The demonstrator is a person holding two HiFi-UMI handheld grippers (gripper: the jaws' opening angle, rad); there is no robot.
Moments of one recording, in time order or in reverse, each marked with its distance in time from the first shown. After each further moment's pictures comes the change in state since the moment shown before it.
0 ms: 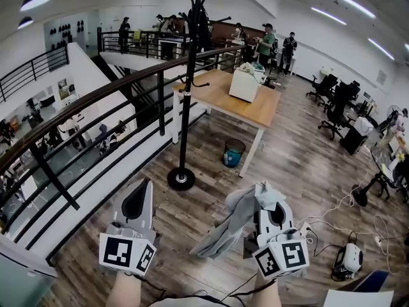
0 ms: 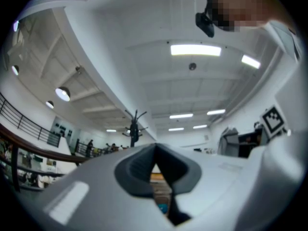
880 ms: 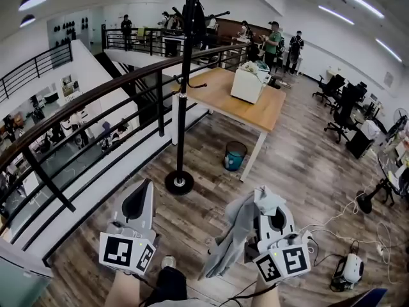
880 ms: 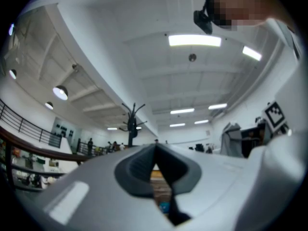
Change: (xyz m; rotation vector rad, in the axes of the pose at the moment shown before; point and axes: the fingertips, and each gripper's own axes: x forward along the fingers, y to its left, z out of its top) left arm 0.088 -0.015 -0.041 0.032 0.042 0.016; right arm 0.057 -0.067 -0.022 0.011 0.020 0.064
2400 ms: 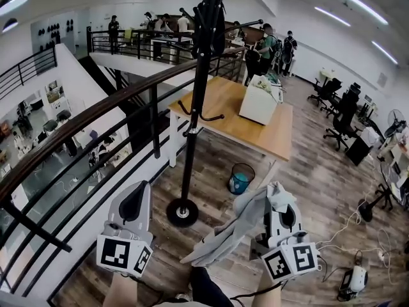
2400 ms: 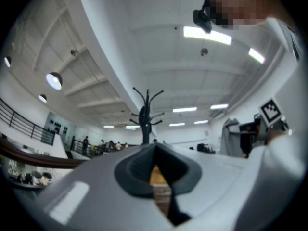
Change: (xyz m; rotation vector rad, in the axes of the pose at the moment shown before) left arm 0.237 0.224 -0.076 -0.021 -0.001 -0.058; right arm 0.307 -0.024 -0.052 -0.013 -0.048 -0.128
